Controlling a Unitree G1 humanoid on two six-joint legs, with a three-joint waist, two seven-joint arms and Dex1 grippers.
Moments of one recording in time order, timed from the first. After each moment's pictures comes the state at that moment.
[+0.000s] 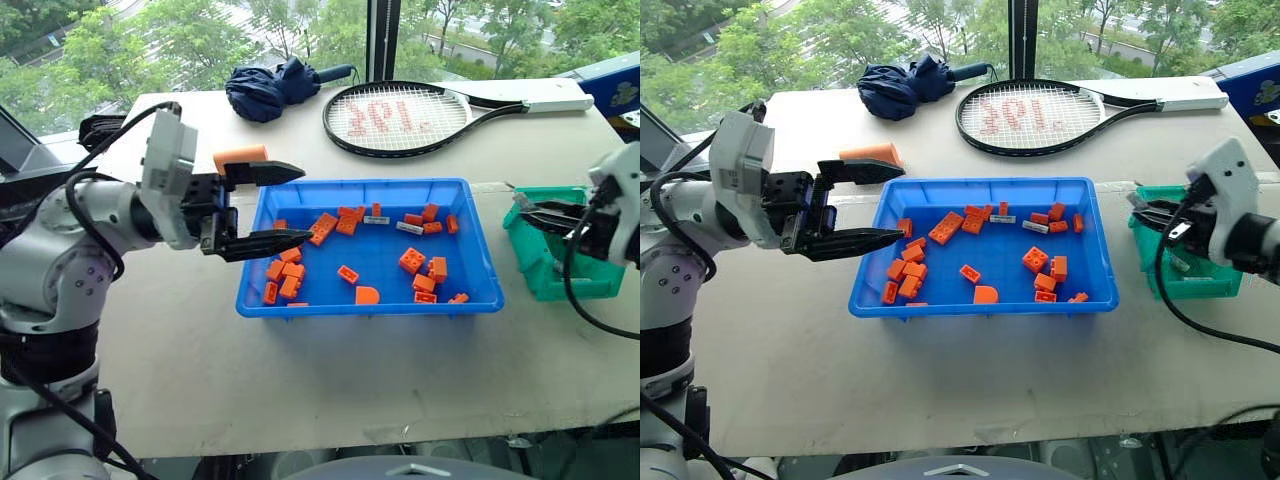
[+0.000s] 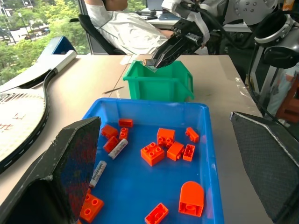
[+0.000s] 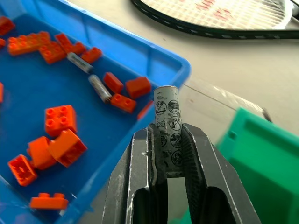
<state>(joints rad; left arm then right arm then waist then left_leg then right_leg) -0.50 0.88 0.21 -0.34 -0.85 0.64 -1.16 -0.28 -0.89 -0.46 -0.46 0.41 1.15 0.83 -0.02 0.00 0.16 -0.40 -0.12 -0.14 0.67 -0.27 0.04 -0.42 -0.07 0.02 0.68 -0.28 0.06</state>
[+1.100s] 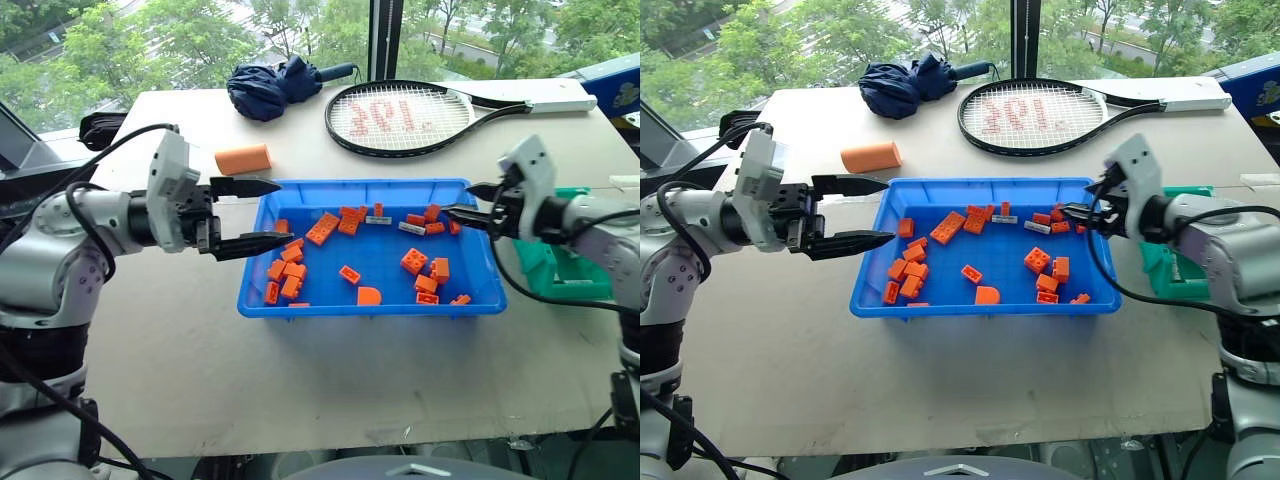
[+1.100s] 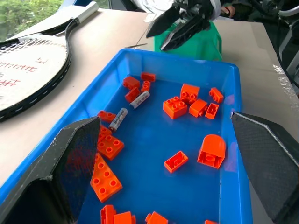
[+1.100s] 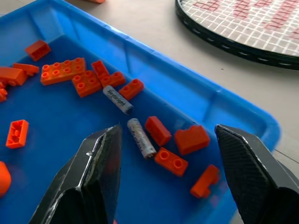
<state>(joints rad) -0.44 0.95 0.19 -0.19 -0.71 0.55 -1.24 -0.63 -0.66 0.00 -0.25 0.47 1.05 0.68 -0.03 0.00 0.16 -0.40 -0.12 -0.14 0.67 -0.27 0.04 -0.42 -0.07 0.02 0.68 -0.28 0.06</state>
